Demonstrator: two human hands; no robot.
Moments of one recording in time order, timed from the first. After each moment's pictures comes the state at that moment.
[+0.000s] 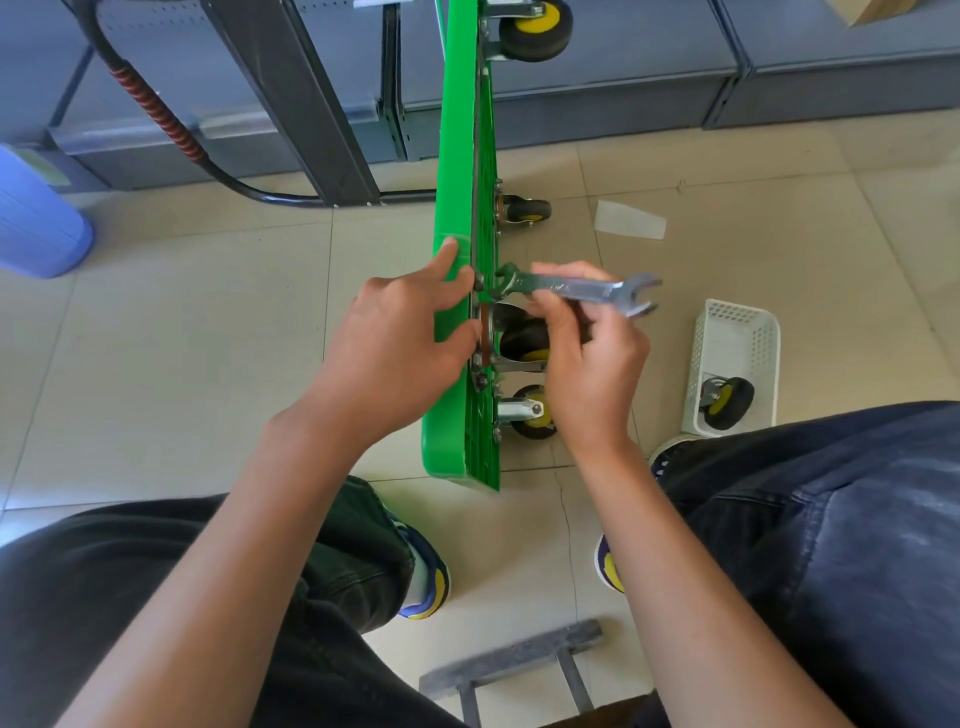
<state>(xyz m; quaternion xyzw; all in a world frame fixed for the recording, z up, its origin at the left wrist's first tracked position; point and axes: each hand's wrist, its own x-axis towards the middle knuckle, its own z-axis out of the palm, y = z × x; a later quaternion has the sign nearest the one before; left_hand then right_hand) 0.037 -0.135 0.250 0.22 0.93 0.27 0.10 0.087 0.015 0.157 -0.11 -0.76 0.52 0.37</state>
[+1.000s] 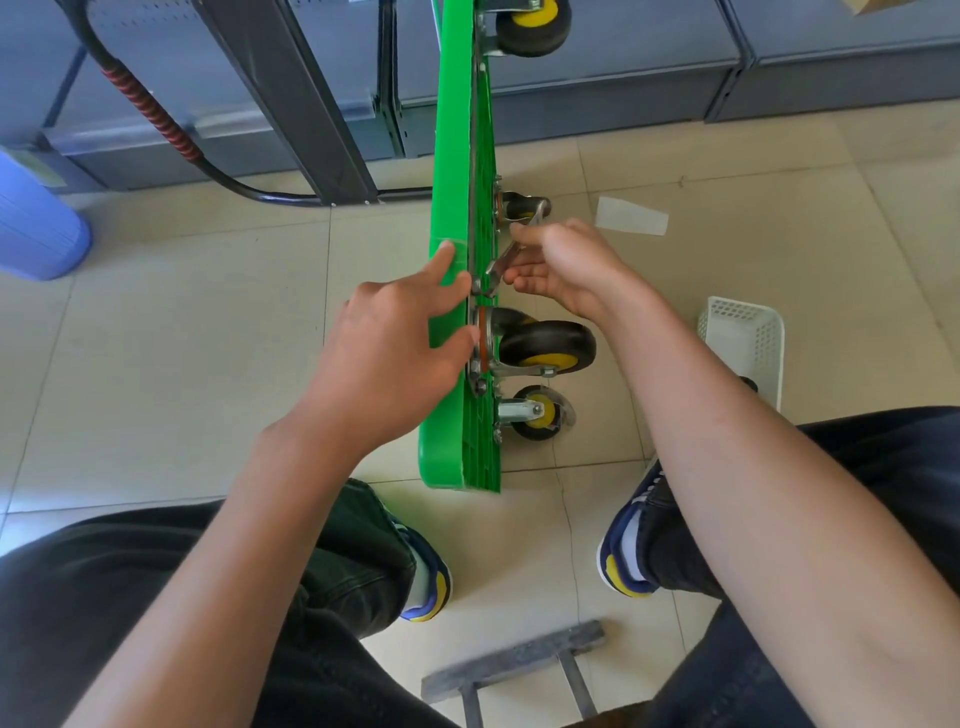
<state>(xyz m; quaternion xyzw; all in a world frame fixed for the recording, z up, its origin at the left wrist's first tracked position) 0.035 -0.135 0.250 0.22 0.93 0.28 0.09 -0.029 0.070 0.159 -0.27 -0.59 0.75 -0.09</state>
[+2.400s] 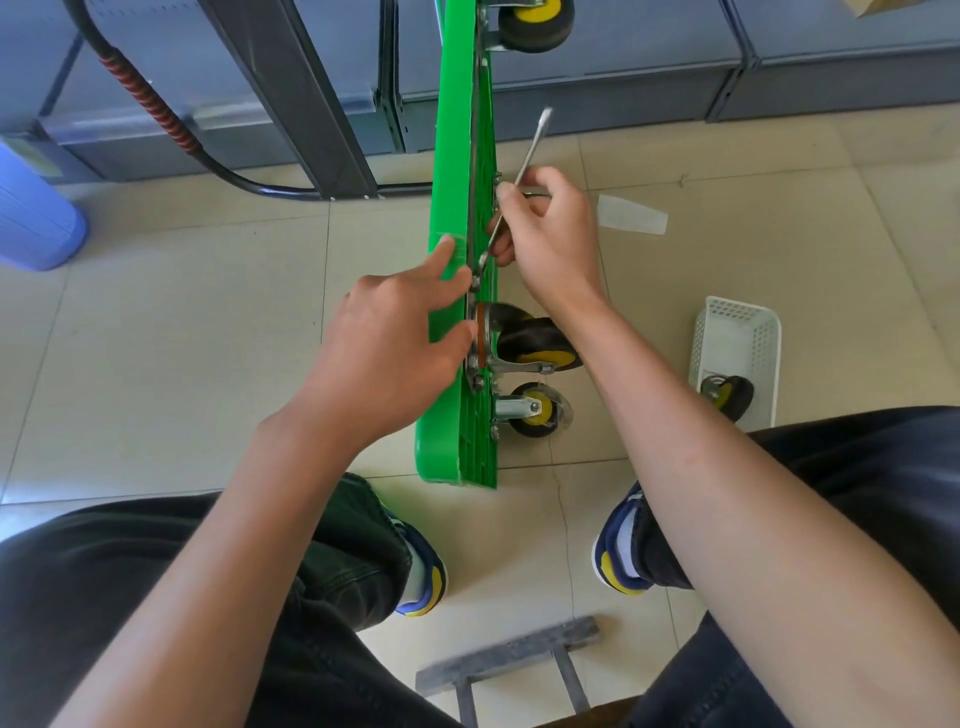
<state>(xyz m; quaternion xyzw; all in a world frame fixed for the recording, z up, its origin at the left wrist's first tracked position) 0.036 -0.134 0.250 0.22 0.93 0.27 0.09 -0.019 0.038 0.176 -0.18 -0.75 0.62 0.15</state>
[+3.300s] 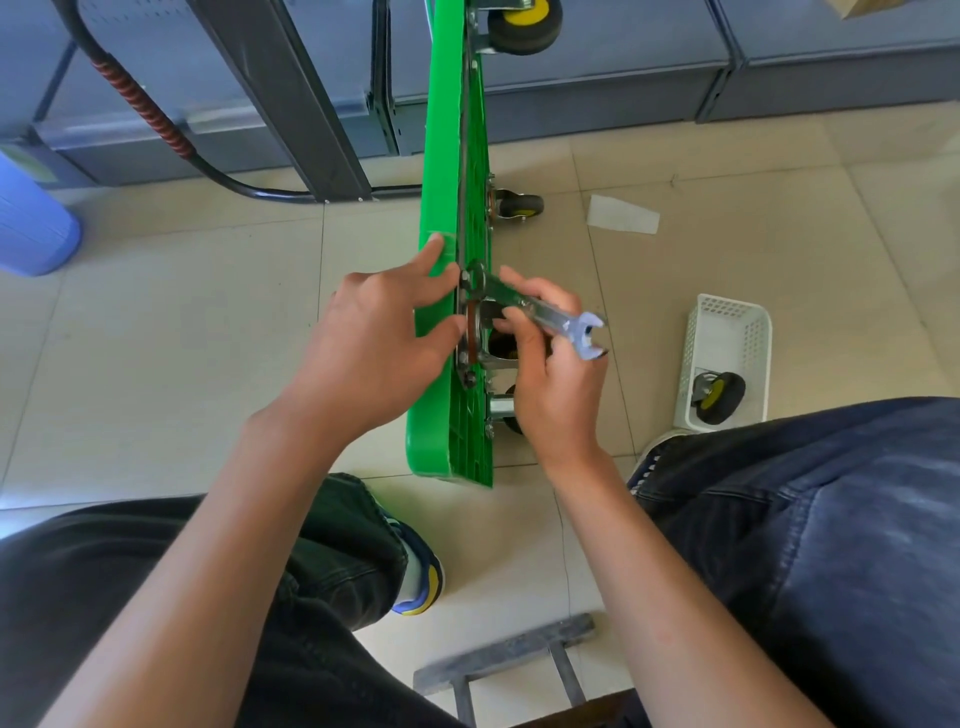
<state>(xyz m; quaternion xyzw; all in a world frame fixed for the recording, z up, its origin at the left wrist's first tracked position) 0.033 -0.137 0.246 0.21 0.93 0.28 0.09 0.092 -0.001 0.151 -0.09 -0.75 0.57 0.32</state>
